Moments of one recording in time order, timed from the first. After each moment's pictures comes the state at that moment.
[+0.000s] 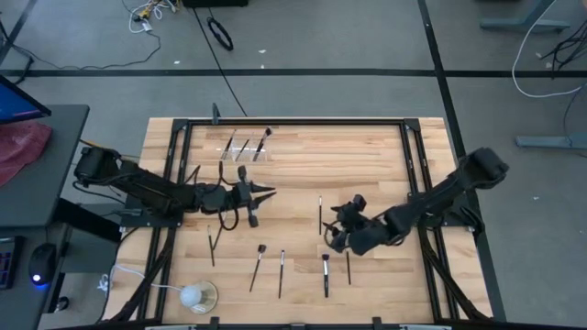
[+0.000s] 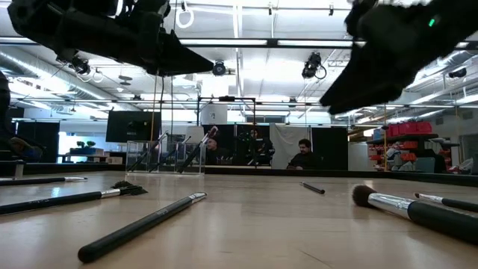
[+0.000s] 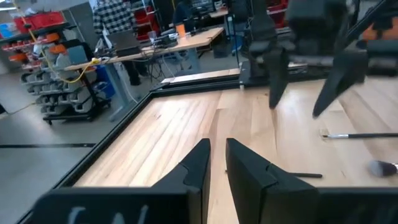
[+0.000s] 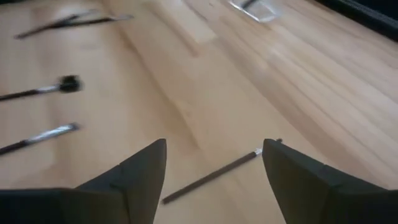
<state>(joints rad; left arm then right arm) -0.18 1.32 0.42 0.79 -0.48 0.15 0.49 1.50 0.72 -0.09 0.77 0.71</state>
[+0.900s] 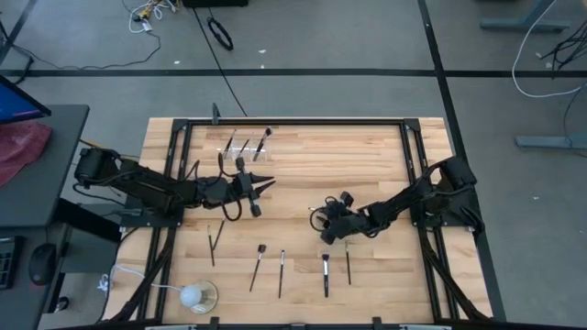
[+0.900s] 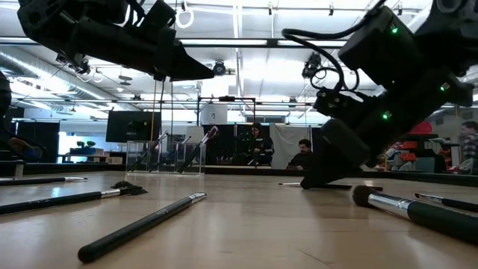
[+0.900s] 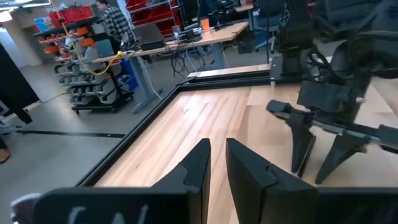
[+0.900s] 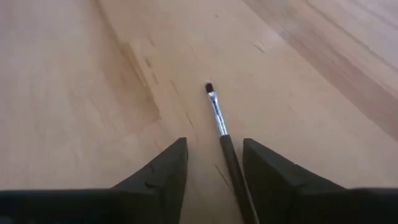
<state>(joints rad) -0.09 1.32 0.42 0.80 -0.49 0.15 0.28 1.84 0.60 0.28 0.55 0.59</state>
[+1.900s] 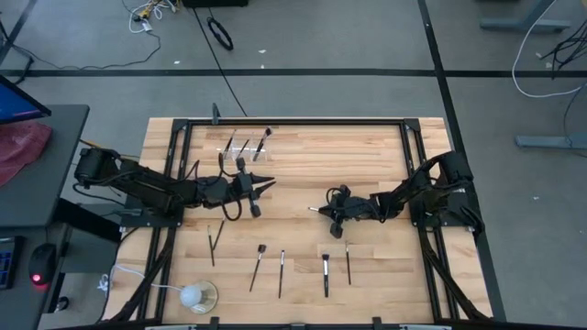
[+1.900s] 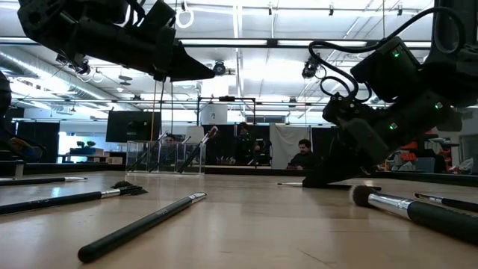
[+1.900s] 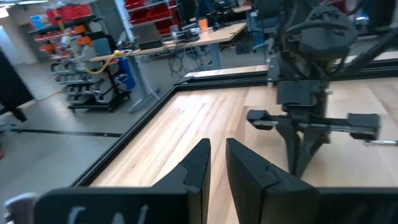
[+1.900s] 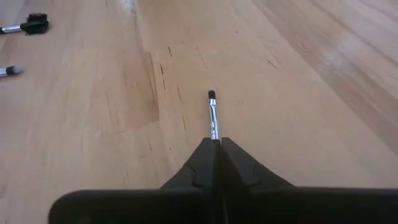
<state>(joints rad) -0.09 1.32 0.42 0.80 -0.47 0.14 0.12 1.84 0.37 0.76 0.27 0.33</state>
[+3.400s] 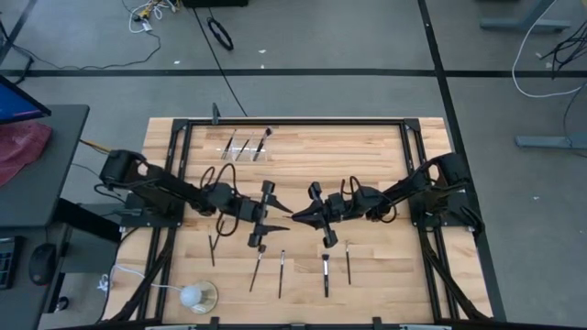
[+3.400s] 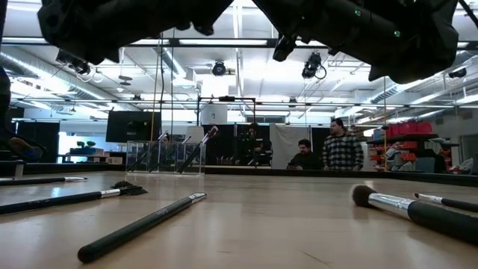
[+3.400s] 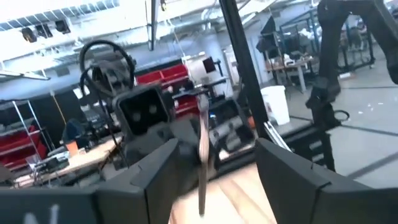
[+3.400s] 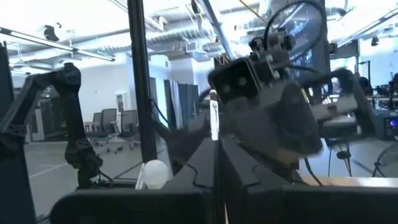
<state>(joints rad) -0.17 1.58 0.57 1.26 0.11 0.27 0.18 1.81 0.67 1.46 -0.07 0.09</state>
